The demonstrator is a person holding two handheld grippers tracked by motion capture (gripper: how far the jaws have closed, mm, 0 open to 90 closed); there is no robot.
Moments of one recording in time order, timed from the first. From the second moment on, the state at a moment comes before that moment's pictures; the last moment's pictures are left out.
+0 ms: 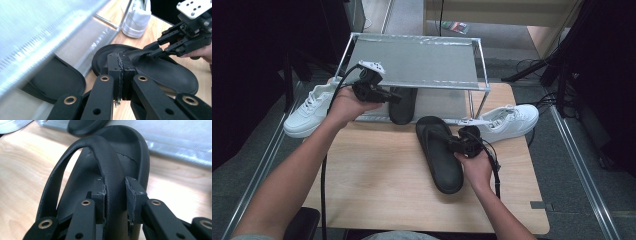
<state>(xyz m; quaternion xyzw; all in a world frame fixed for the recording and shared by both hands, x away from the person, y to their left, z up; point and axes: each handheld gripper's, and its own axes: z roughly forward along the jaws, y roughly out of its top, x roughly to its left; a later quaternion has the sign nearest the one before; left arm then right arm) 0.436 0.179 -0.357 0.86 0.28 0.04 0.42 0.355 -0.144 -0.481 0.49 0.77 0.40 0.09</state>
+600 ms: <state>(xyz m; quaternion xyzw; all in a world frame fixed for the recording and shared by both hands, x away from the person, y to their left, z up) 0.489 0.187 -0.339 0.86 0.31 0.07 0.40 0.406 -0.125 -0.485 0.52 0.75 0.39 0.12</state>
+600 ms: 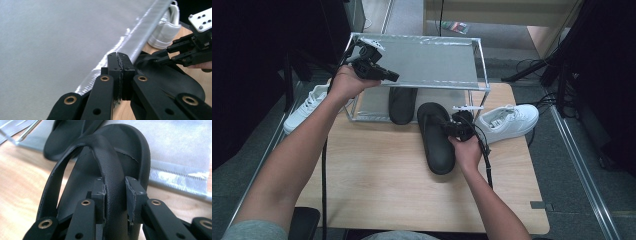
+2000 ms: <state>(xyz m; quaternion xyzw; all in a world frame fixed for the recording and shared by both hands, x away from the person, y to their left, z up) 0.498 0.197 -0.354 0.86 0.30 0.07 0.40 0.376 -0.131 -0.485 0.46 0.77 0.42 0.12</state>
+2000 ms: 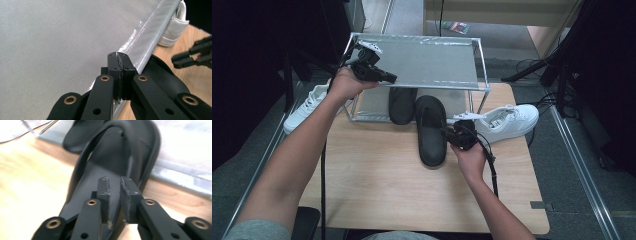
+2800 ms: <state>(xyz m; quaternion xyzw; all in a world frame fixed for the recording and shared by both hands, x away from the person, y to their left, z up) 0.496 0.196 -0.355 0.86 0.31 0.08 0.40 0.311 -0.125 -0.523 0.41 0.81 0.40 0.09</state>
